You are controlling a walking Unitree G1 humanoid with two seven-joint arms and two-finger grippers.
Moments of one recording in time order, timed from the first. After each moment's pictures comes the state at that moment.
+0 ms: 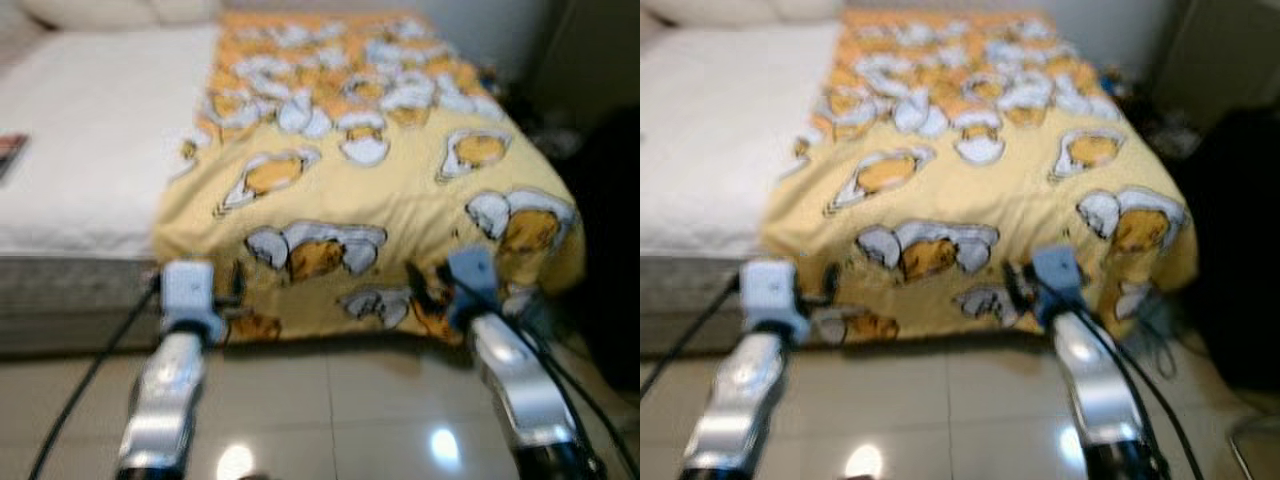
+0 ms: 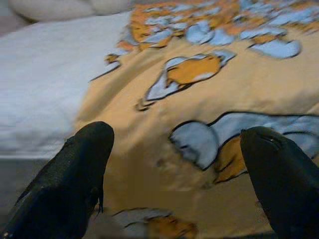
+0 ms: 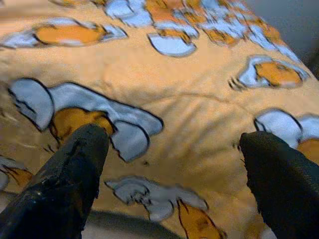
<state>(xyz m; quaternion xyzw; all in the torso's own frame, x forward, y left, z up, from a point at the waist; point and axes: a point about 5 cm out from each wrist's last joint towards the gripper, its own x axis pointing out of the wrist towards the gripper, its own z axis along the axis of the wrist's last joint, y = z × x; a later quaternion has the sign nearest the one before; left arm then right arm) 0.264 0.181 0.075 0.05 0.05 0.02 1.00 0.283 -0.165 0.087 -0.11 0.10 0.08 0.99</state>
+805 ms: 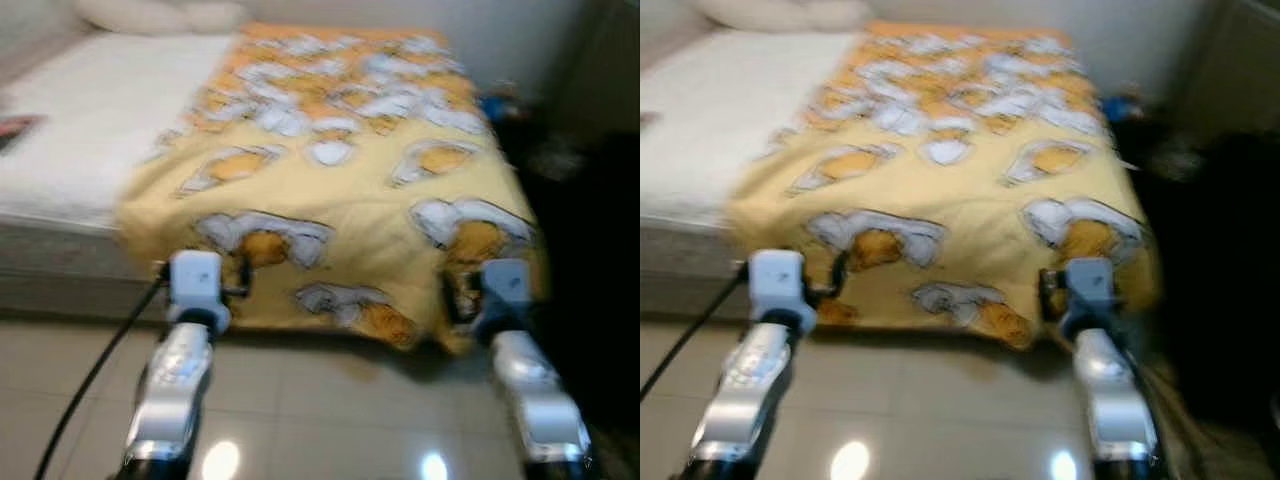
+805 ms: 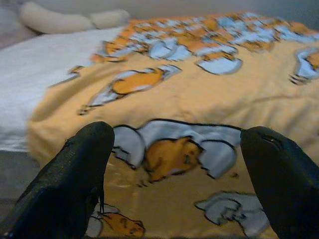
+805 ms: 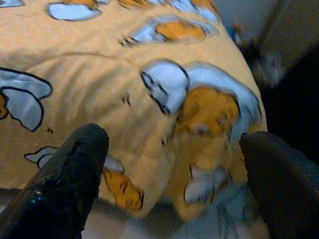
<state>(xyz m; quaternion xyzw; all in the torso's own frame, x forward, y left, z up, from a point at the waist) 0.272 0.173 0.082 0.06 0.04 0.01 1.00 0.266 -0.191 0.067 -0.06 0.14 -0.03 0.99</state>
